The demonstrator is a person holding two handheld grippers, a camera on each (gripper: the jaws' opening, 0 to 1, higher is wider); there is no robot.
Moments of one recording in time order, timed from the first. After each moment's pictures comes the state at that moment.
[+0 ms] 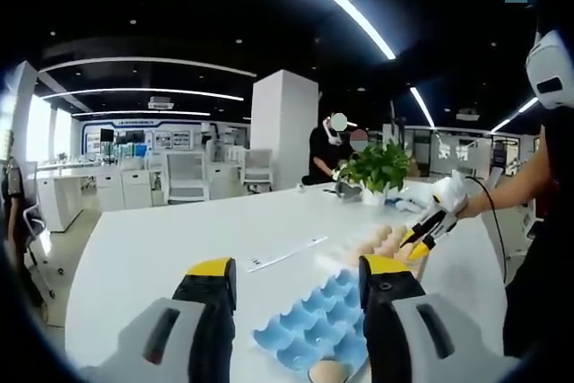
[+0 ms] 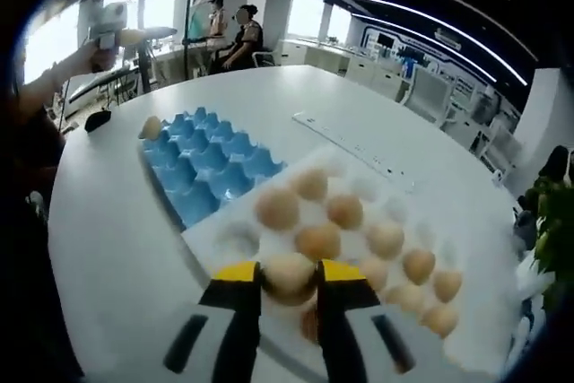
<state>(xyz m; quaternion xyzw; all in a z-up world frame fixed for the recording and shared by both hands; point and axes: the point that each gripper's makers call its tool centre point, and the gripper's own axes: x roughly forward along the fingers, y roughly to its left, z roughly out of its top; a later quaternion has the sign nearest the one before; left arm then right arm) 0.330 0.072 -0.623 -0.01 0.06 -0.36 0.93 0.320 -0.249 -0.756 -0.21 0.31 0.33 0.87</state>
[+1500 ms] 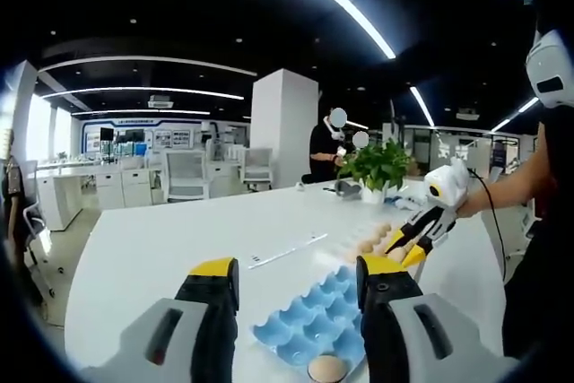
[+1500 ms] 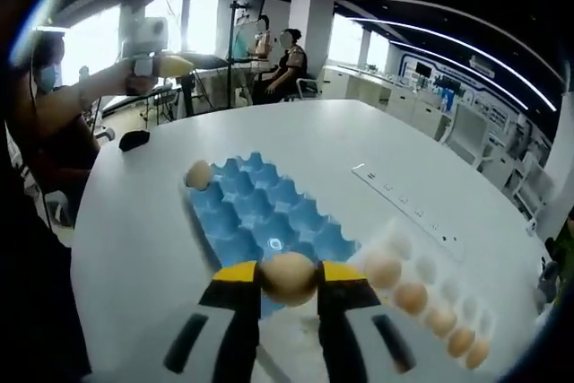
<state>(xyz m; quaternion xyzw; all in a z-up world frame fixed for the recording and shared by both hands) 0.325 0.075 -0.627 -0.01 0.06 -0.36 0.93 0.315 -0.131 -0.731 -0.19 0.25 0.45 0.84</state>
